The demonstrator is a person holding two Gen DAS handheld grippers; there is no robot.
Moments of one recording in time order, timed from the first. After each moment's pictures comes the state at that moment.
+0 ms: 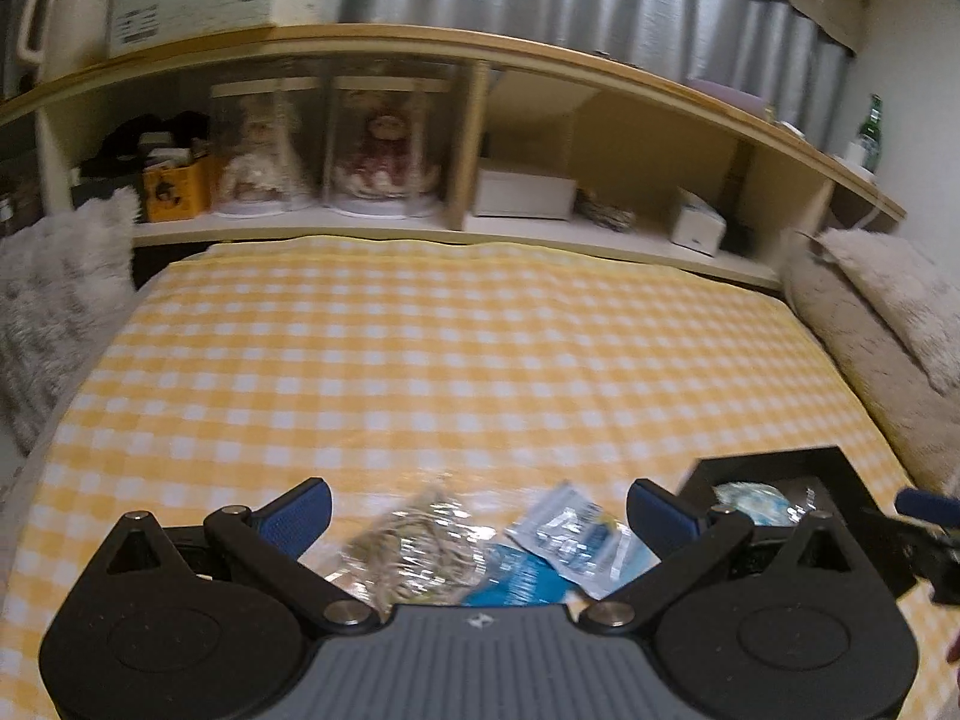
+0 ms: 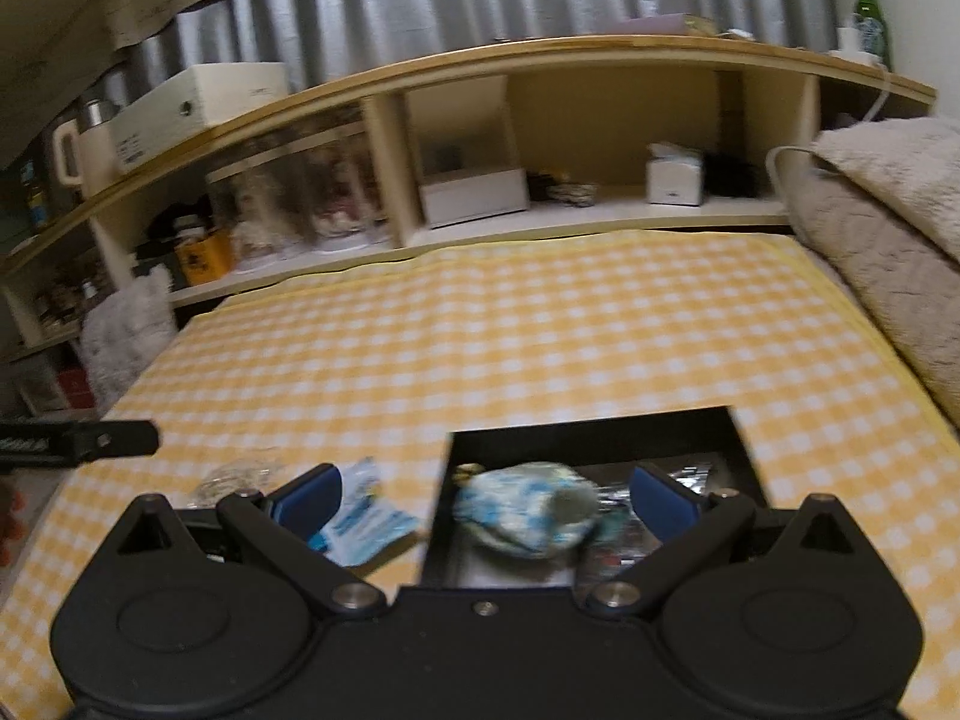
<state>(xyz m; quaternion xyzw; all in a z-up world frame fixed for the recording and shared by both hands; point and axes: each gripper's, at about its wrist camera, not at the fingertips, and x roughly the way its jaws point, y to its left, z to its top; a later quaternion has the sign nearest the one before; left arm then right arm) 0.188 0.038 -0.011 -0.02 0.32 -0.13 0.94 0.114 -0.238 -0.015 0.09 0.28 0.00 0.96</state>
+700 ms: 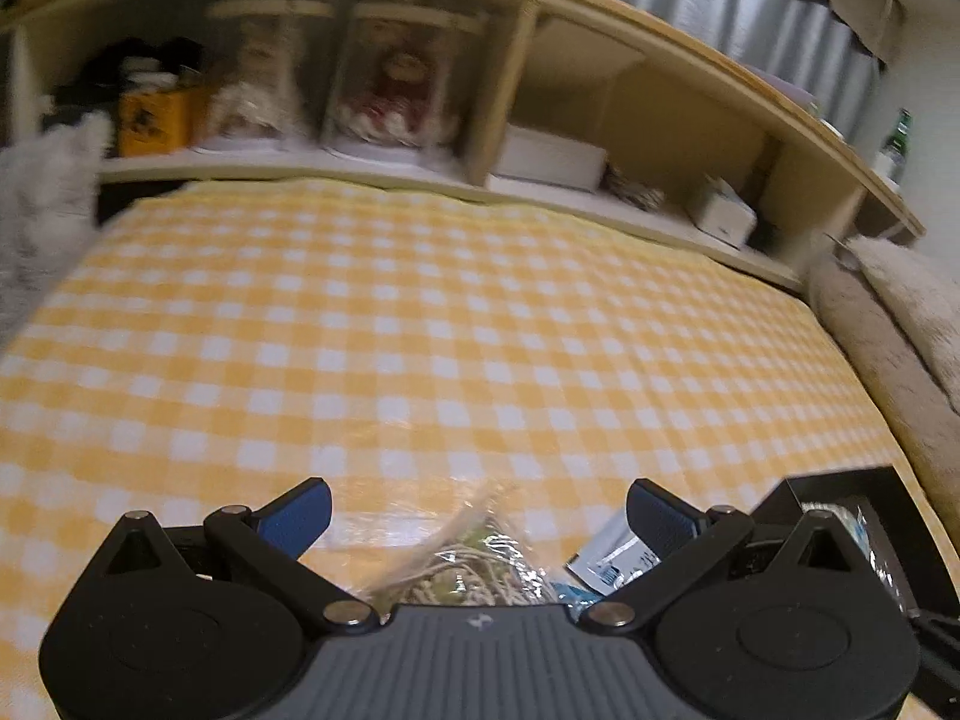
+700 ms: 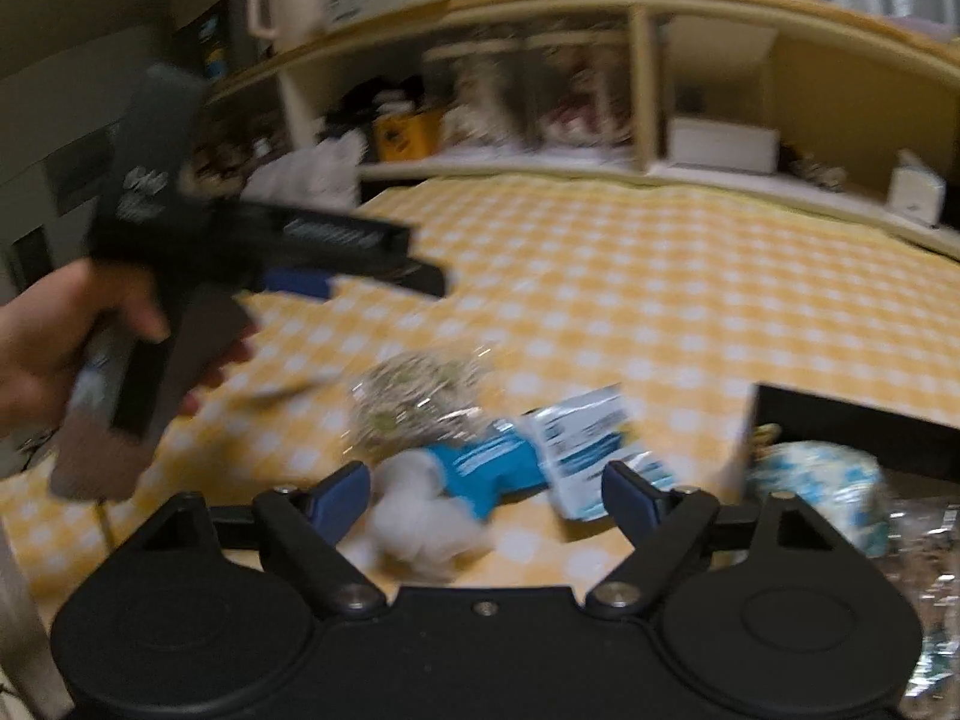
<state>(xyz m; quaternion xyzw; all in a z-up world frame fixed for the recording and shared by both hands) 0.267 0.059 -0.073 -0.05 0.35 -0.17 0.92 0.155 -0.132 -0.070 0.00 0.32 0.20 0.93</state>
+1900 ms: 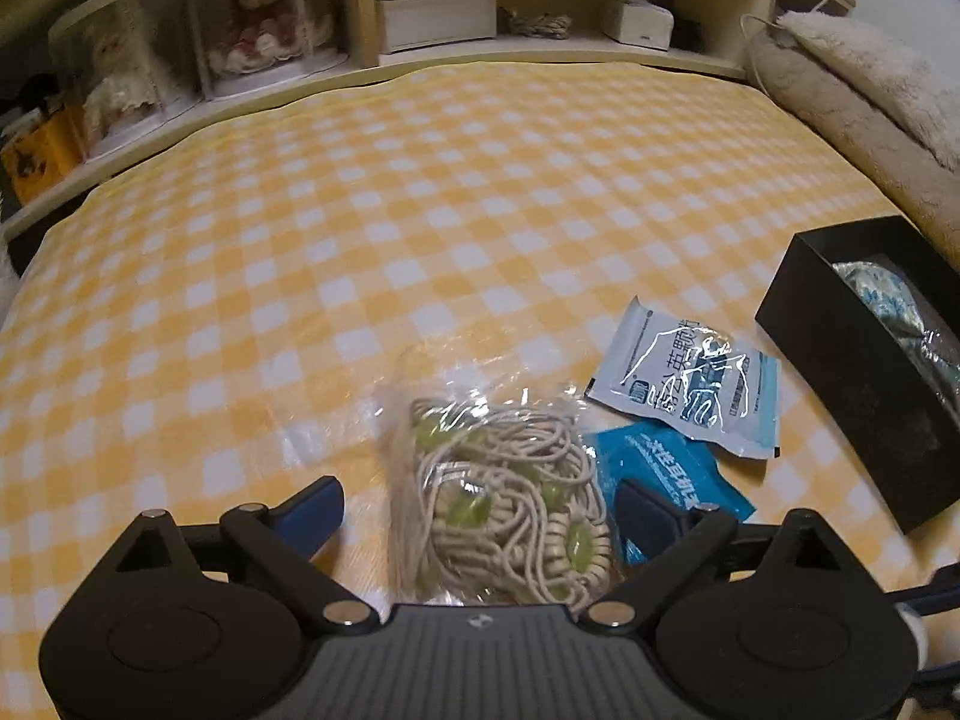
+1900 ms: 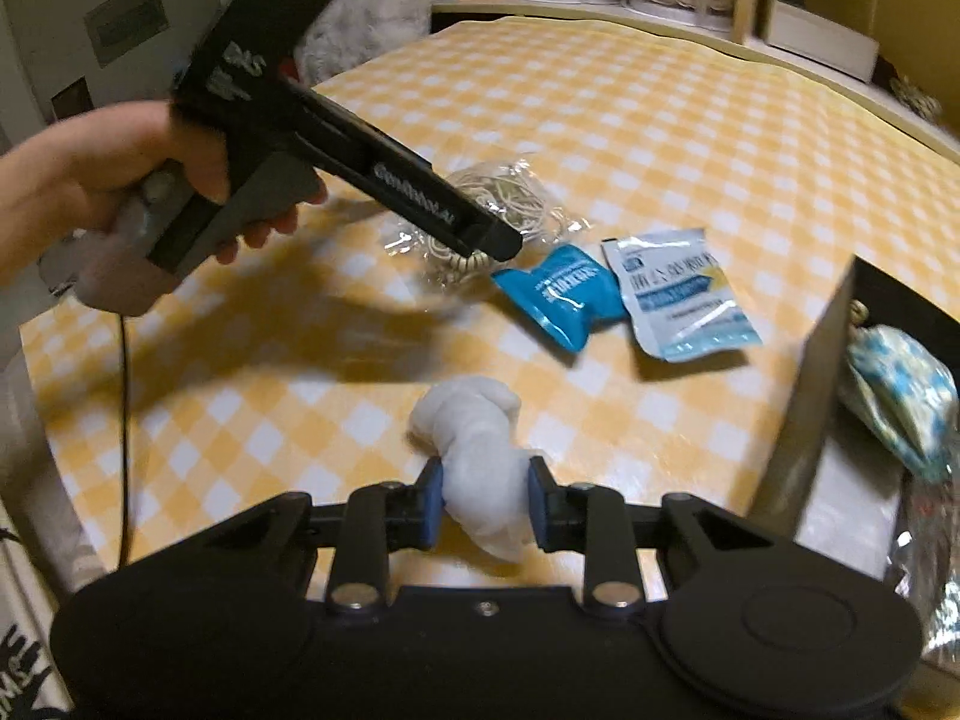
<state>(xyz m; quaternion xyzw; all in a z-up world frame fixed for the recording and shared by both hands) 0.265 0.010 -0.111 0.12 0.42 -0.22 0.87 0.141 -0.130 -0.089 -0.06 0.45 0.24 0.86</state>
